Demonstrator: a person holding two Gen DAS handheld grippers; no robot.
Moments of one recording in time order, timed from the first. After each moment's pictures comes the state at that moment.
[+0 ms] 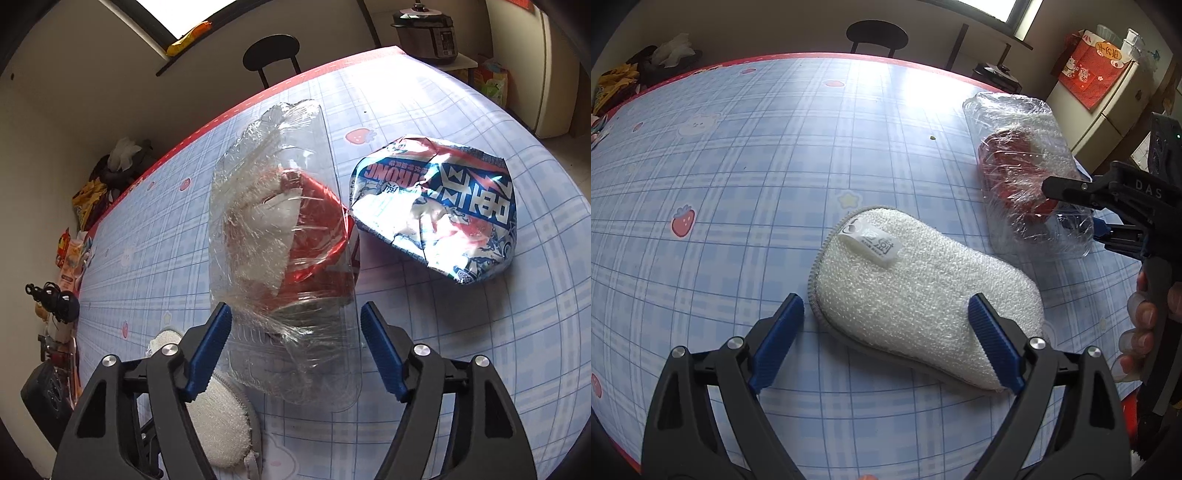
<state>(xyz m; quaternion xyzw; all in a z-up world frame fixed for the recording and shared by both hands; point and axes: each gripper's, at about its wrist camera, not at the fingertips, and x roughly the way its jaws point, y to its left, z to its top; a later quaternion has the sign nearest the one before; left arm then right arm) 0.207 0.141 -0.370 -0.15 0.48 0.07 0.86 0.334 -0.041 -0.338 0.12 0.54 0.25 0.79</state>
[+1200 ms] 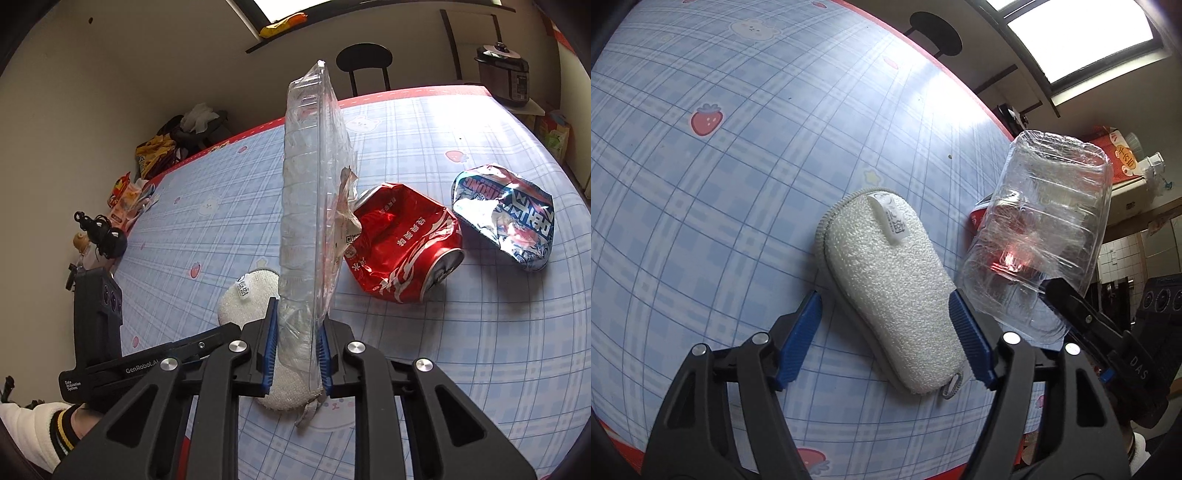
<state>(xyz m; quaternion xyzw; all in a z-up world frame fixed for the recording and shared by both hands) 0.159 0.209 -0.372 -0.40 0.46 0.05 0.79 0.269 -0.022 -0.289 0.06 0.49 0.38 0.78</state>
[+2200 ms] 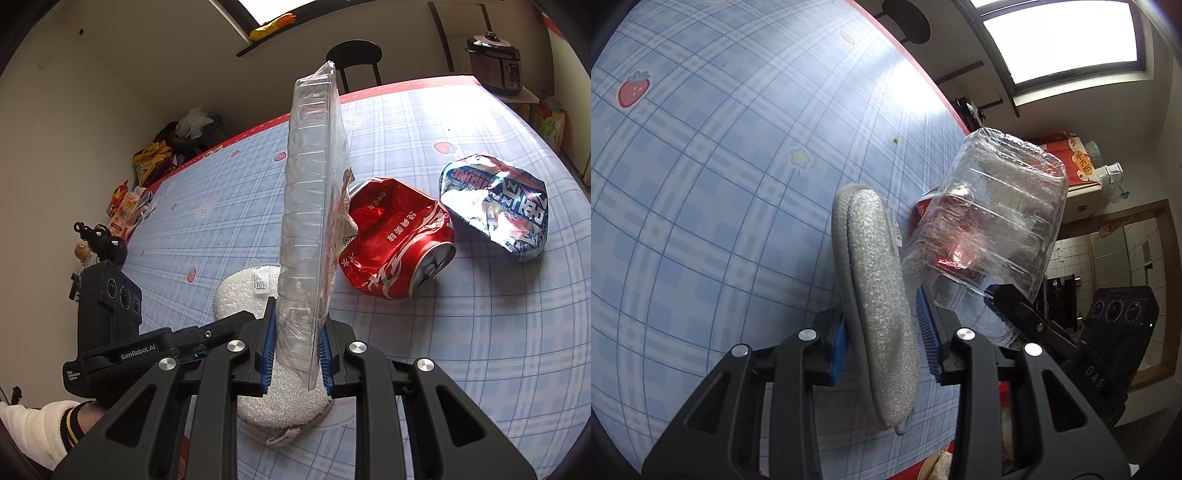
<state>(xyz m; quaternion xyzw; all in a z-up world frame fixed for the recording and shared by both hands) 0.186 0.176 -0.376 -0.46 0.45 -0.04 0.77 0.273 -0.030 -0.292 0.08 0.50 0.37 0.78</state>
